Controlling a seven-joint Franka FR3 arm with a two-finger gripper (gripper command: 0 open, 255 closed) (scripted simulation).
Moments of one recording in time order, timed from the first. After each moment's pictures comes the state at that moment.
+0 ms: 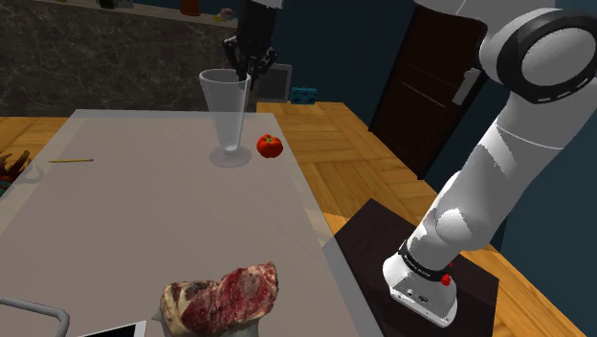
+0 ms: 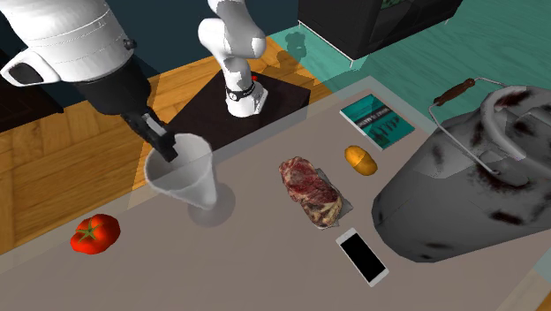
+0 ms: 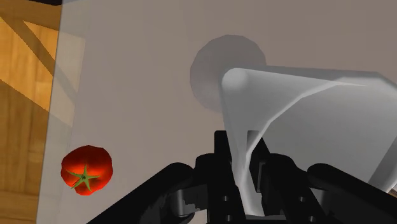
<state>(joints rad) 0.07 0.01 0.27 -1.58 0.13 1.67 0.55</state>
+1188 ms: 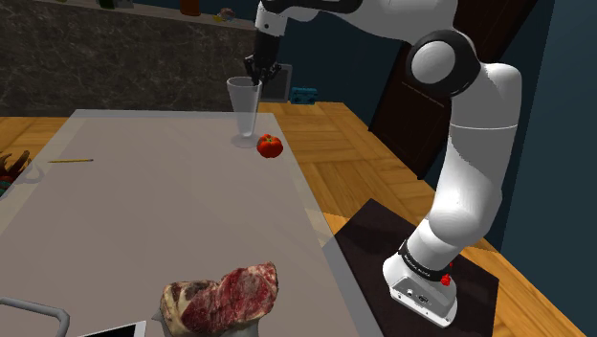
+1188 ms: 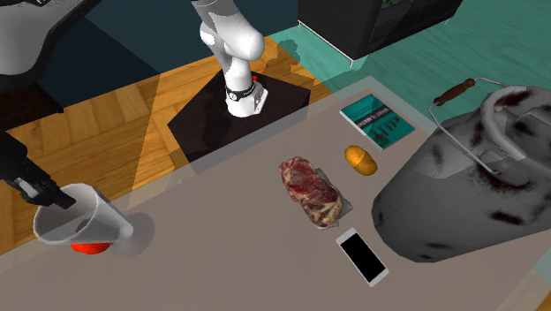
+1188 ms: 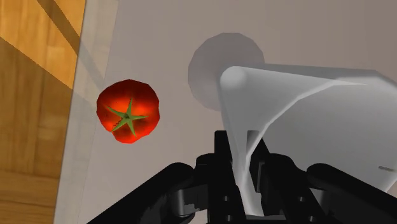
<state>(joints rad) -0.09 0.39 0.14 -1.27 0.10 1.70 0.25</state>
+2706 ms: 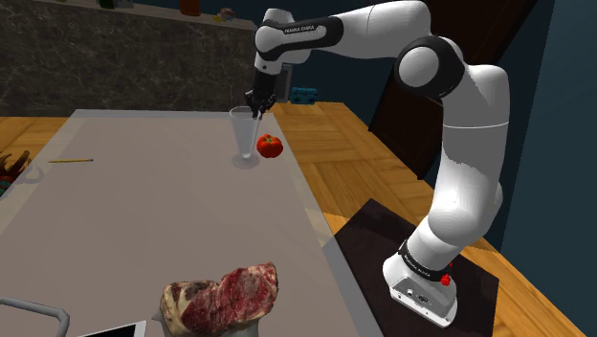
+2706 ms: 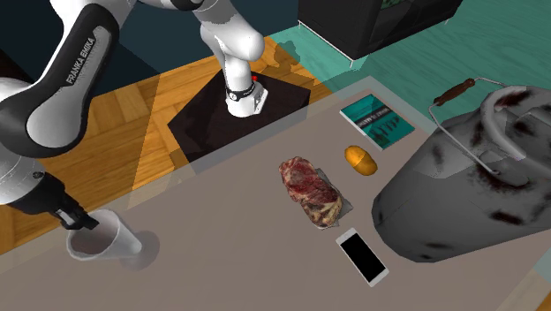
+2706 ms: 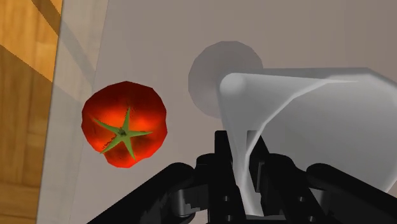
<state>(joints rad) -0.11 0.46 0.13 -1.47 0.10 1.95 0.19</state>
